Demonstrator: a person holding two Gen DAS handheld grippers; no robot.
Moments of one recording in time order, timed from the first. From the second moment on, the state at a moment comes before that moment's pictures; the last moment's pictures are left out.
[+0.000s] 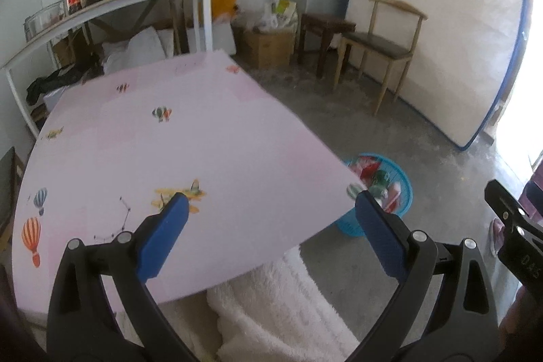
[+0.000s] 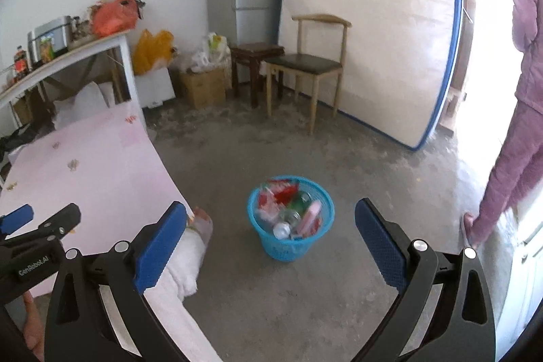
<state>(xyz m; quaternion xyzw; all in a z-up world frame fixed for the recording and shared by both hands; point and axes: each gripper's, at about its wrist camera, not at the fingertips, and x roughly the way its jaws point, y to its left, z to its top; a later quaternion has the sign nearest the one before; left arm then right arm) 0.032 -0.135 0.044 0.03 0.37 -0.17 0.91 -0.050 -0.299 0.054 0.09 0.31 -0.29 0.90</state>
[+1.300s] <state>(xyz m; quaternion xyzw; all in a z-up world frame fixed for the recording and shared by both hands) 0.034 -0.107 0.042 0.02 0.39 -0.11 0.91 -0.035 -0.290 0.034 0.06 0.37 -0.27 0.88</state>
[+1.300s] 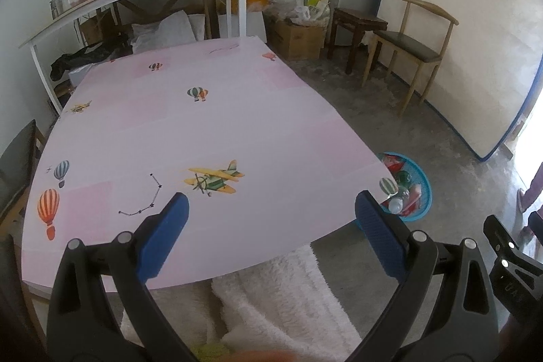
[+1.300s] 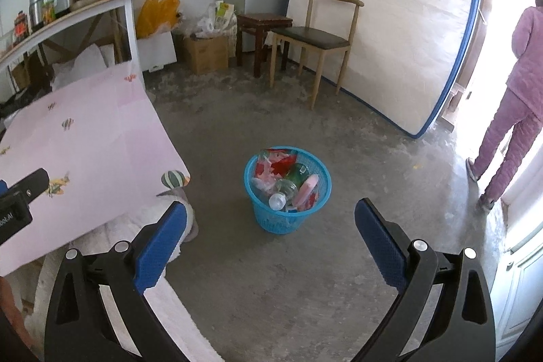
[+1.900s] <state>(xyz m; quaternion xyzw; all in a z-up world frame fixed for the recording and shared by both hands) 0.045 -0.124 0.032 0.04 0.40 -0.11 0.91 -0.027 -0.303 0.016 0.06 0.40 -0.27 0.88</state>
